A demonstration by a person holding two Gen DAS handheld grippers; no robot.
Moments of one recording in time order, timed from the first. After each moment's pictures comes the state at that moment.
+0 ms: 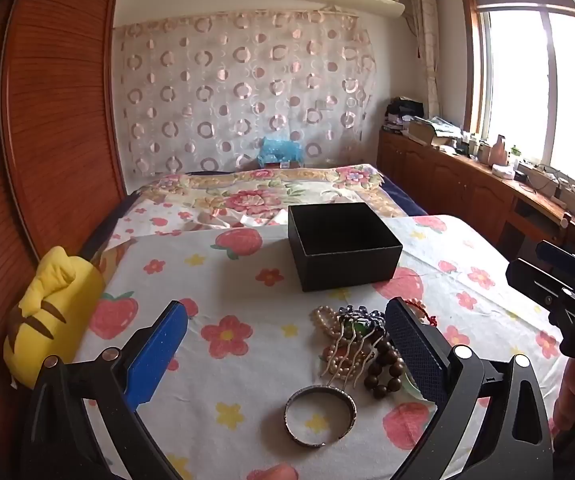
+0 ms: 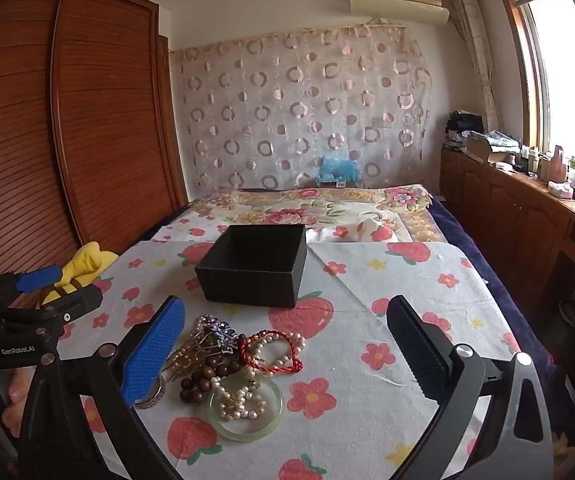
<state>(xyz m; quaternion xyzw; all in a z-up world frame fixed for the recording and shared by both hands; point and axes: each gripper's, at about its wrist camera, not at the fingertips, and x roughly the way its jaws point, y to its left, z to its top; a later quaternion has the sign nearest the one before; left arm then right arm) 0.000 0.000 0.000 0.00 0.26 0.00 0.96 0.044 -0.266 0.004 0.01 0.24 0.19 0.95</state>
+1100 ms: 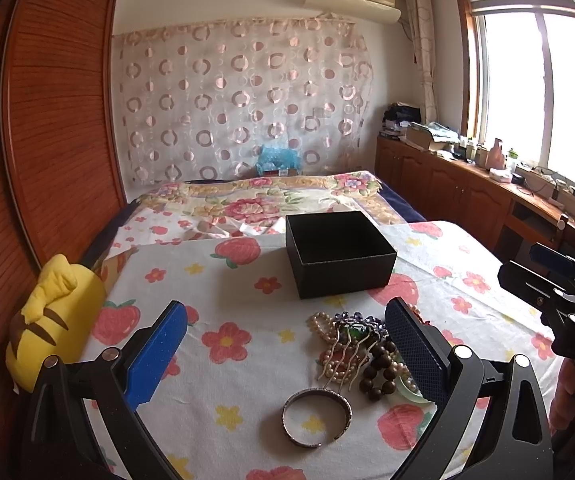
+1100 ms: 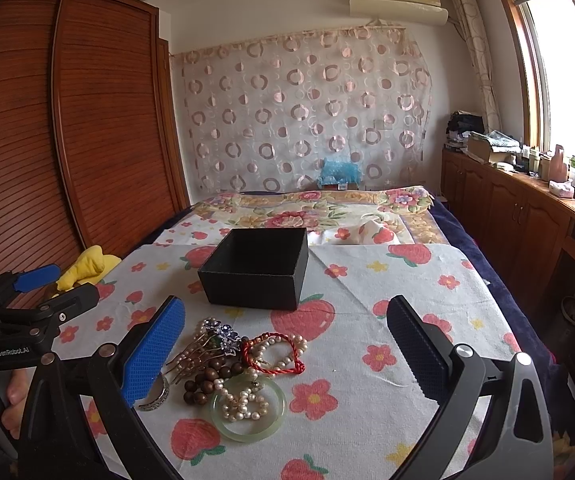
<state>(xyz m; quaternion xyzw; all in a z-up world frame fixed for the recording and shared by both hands) 0.000 -0.003 0.011 0.00 0.26 0.00 0.97 0.042 -0.267 0.005 0.02 0.23 0.19 0.95</state>
